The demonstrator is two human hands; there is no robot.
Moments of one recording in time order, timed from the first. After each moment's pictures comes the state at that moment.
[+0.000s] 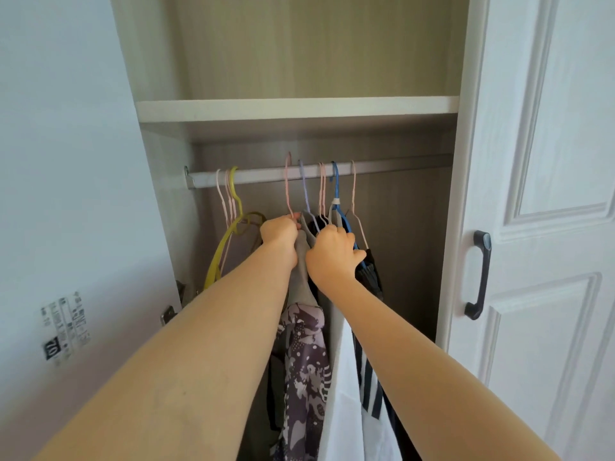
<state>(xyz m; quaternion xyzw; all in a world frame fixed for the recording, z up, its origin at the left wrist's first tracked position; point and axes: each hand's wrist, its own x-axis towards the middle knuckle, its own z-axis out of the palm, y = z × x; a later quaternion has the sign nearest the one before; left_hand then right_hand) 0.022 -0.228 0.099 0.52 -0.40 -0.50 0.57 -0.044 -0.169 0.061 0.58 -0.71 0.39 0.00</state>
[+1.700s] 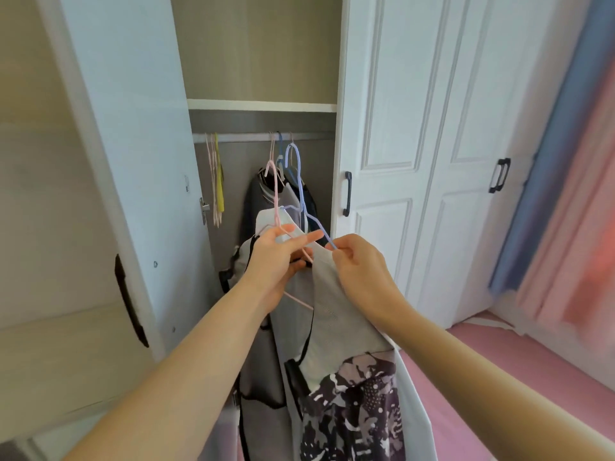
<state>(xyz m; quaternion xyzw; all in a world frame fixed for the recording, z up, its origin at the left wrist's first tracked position) 0.069 0.221 0.062 0.33 -0.50 -0.63 0.49 -0.047 0.293 0.060 0.56 -0.65 0.49 -0.14</state>
